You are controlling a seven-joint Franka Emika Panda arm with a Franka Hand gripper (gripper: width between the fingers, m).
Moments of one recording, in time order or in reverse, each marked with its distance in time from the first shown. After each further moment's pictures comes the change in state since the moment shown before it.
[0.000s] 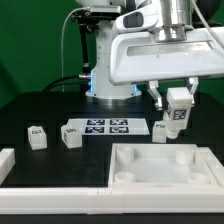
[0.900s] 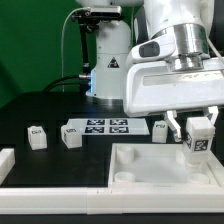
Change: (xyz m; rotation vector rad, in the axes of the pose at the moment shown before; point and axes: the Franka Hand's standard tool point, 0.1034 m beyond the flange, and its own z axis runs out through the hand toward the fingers) arm 0.011 -0.012 0.043 -0.003 0.126 -0.021
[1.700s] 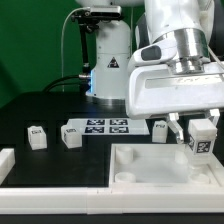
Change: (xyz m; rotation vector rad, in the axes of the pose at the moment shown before) arm -0.002 -0.001 0.003 -0.005 0.042 -0.008
